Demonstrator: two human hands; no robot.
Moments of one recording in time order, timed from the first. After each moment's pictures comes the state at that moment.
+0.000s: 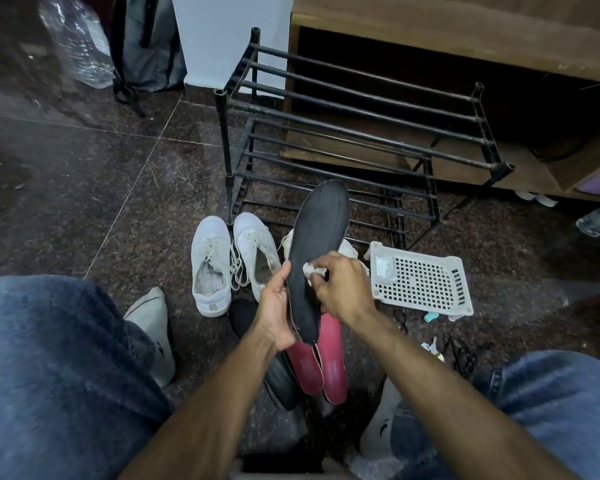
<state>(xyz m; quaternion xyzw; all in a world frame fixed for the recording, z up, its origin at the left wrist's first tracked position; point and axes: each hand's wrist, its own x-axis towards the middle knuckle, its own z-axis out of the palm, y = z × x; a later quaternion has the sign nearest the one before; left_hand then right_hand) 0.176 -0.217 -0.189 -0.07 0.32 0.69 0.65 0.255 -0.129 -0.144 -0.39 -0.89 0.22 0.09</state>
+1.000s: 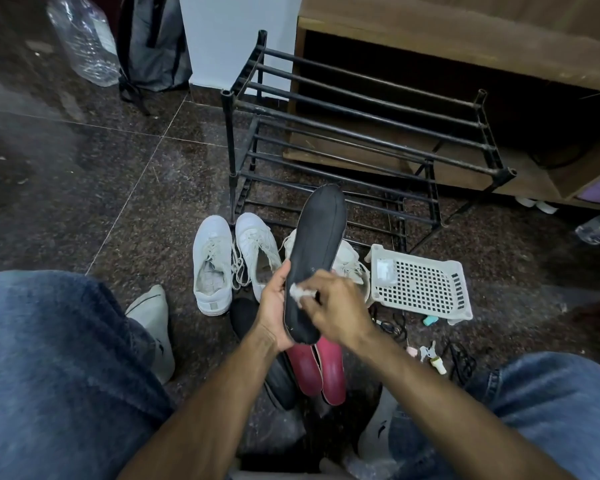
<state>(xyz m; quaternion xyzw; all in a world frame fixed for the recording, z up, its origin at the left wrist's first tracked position) 0.176 -0.221 -0.184 -0.07 0.30 0.69 0.65 0.270 -0.159 -0.136 -0.29 -0.91 0.28 0.10</state>
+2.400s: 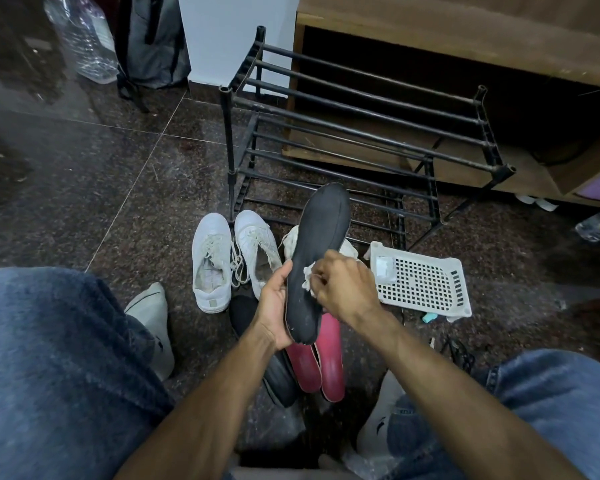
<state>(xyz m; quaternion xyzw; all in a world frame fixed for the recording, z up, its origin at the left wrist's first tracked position) 0.178 -0.219 -0.189 -0.07 0.30 0.70 0.65 0.259 -0.137 -0.123 -0.33 -0.93 0.15 0.03</state>
